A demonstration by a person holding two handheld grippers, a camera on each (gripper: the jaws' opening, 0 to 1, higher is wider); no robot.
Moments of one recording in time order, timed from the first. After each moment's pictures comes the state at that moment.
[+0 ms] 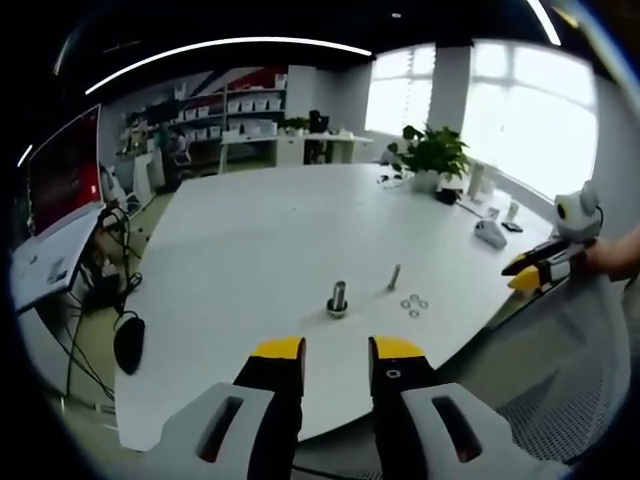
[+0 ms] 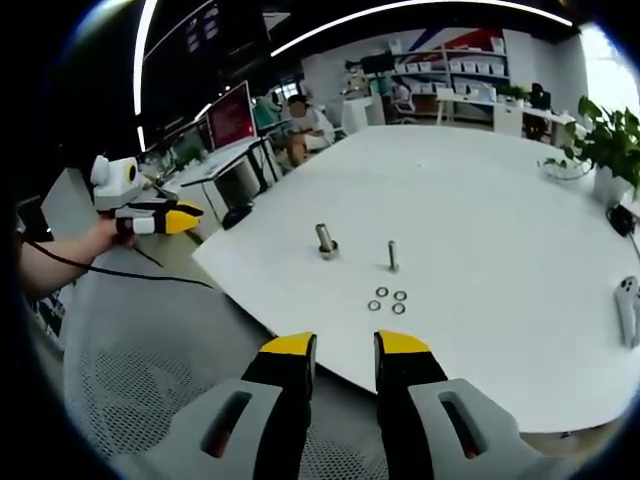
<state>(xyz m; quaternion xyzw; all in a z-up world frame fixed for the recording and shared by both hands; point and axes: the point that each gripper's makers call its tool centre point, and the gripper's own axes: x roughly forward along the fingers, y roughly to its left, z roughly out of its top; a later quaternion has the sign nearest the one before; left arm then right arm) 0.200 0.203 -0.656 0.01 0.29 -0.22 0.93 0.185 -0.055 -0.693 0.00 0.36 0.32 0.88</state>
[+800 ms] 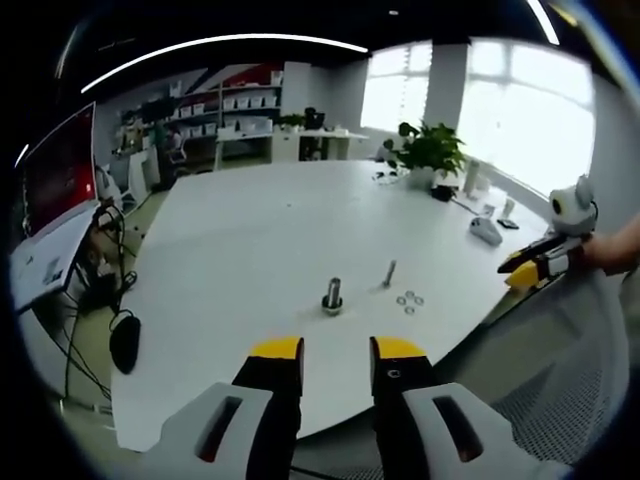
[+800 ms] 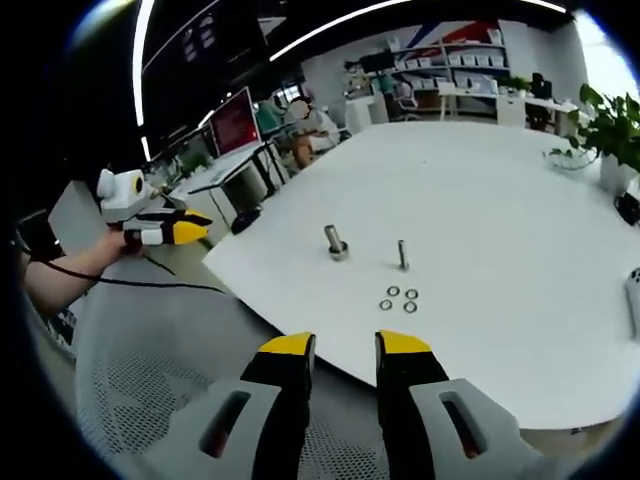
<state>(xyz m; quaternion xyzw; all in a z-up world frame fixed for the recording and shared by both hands) 0.198 0.201 -0.662 0.01 0.30 -0.23 0.93 0.181 -0.047 -0.694 0.01 0.38 0.34 0.86</state>
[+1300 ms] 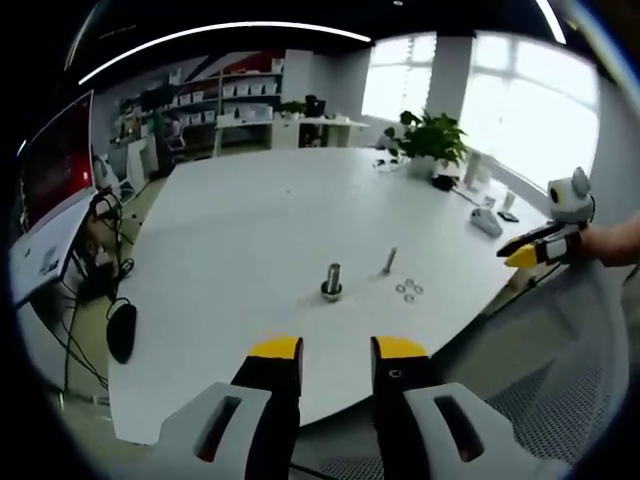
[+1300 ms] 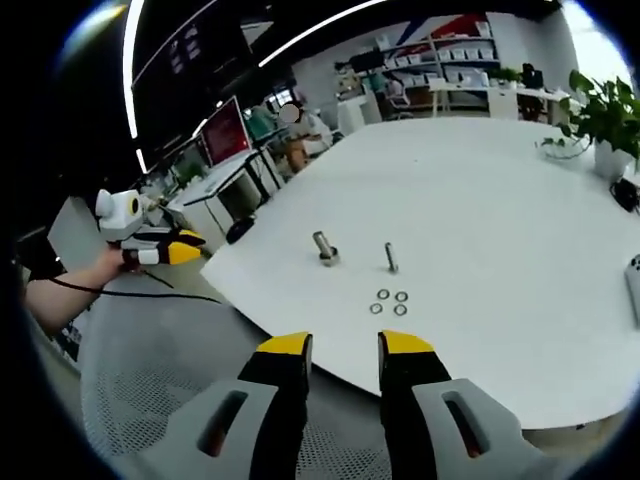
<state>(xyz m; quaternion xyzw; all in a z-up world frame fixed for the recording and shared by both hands) 0.193 0.201 -0.673 0.01 0.33 -0.23 0.92 0.198 -0.066 -0.690 0.05 0.37 0.32 0.87</state>
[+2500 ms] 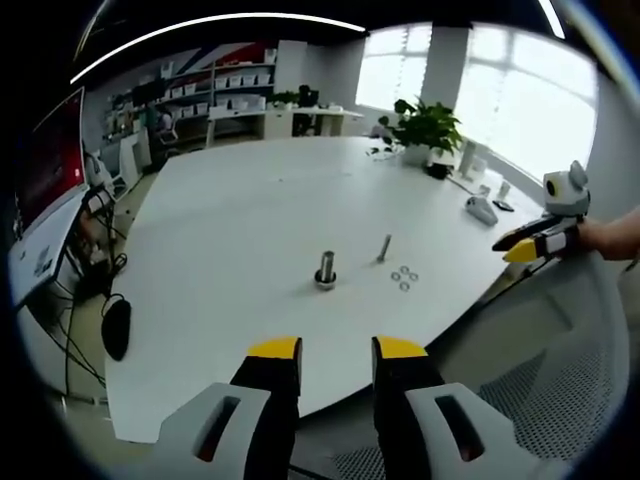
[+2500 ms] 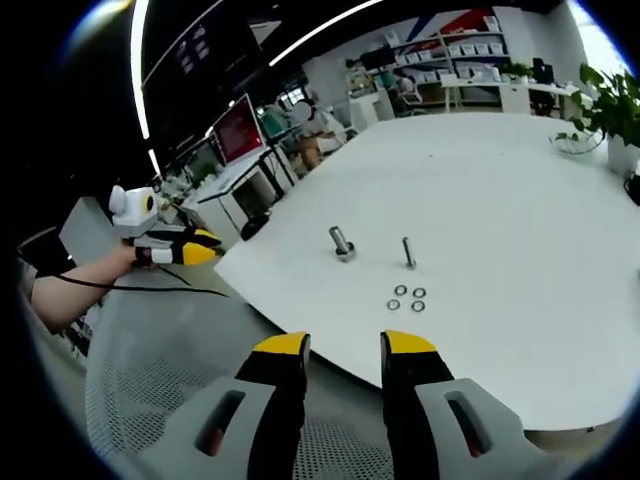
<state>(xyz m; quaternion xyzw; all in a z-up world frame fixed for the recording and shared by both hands) 0.188 0.199 -0.683 0.02 0.35 -0.25 0.90 0.186 -0.050 -0.693 0.06 0.37 0.35 0.86</state>
